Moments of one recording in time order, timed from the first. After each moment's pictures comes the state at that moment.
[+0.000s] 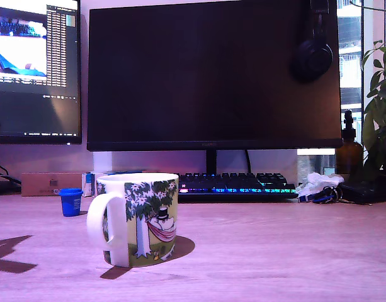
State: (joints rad) arm -0.20 0.68 0.22 0.13 0.19 -0.12
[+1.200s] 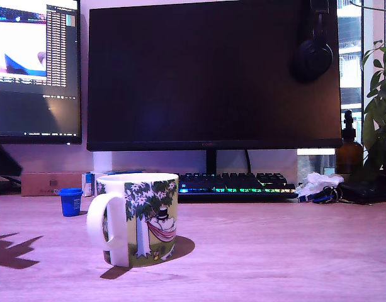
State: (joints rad) arm -0.20 1.02 0.20 0.41 0.18 -0.02
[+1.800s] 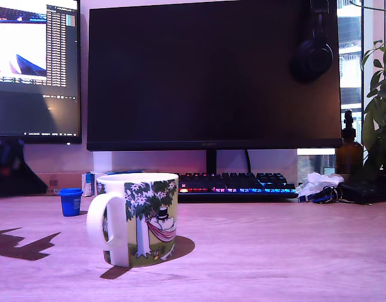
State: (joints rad) arm -0.18 1.42 0.20 0.84 0.20 0.00
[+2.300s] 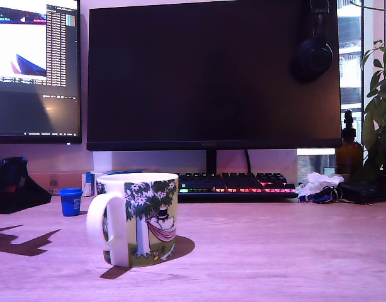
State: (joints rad) arm -0.13 1.70 0.19 1.20 0.23 -0.02
